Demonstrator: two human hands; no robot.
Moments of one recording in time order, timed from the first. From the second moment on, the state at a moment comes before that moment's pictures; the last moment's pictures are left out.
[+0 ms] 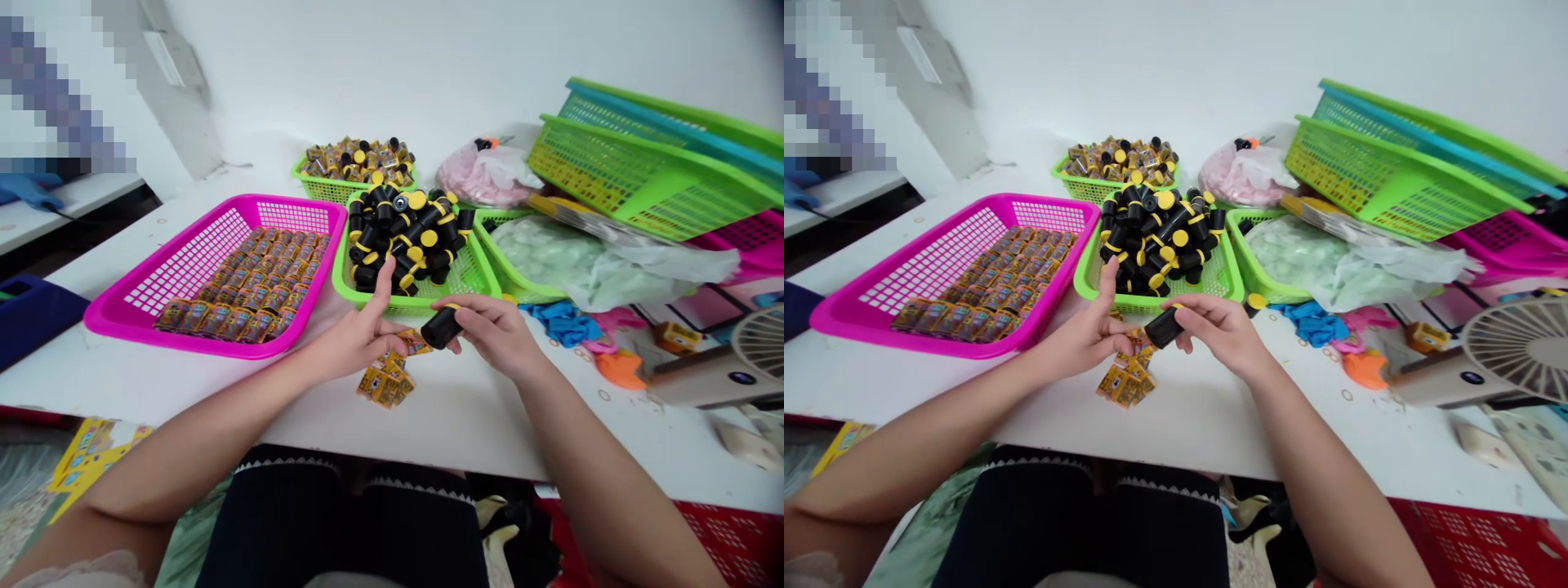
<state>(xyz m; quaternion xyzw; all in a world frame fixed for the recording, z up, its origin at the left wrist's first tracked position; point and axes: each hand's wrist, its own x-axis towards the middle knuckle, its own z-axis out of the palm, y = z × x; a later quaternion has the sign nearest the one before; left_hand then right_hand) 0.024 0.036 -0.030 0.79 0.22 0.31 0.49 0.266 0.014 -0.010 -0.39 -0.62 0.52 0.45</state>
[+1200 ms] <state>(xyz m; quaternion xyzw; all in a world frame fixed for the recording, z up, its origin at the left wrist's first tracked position) 0.030 0.027 -0.024 0.79 0.34 0.36 0.37 0.223 0.000 -0.021 -0.42 -0.67 0.37 0.48</state>
